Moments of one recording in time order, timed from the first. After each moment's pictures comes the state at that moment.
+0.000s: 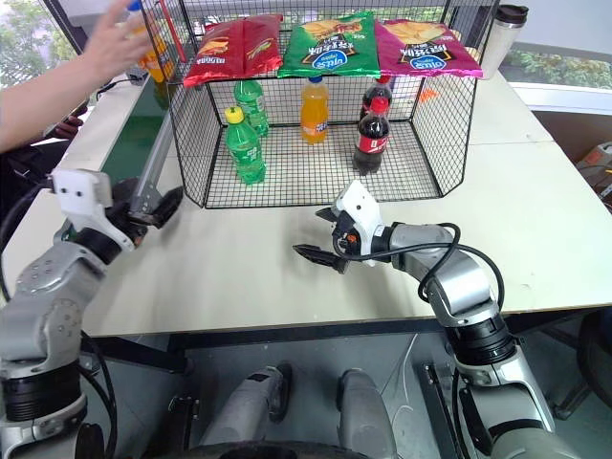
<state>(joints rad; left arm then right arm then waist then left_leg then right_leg) -0.21 0.45 0.42 -0.42 -0.44 0.68 -0.32 -0.48 -0.50 0.16 -0.24 0.36 0.68 0.82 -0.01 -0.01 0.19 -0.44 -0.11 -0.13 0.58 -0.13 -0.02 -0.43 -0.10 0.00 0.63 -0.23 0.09</state>
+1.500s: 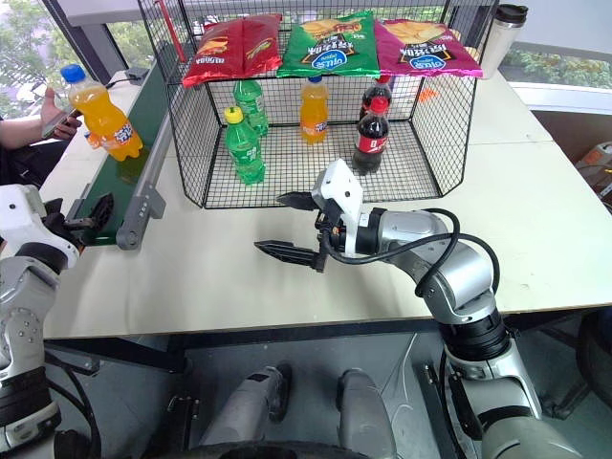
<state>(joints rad) -0.17 0.50 0.55 -0.27 -0.44 0.64 -0.19 -0.55 -0.46 0.15 -0.38 0.54 0.72 0.83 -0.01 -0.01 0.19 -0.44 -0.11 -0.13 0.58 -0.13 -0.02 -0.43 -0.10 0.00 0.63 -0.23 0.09</state>
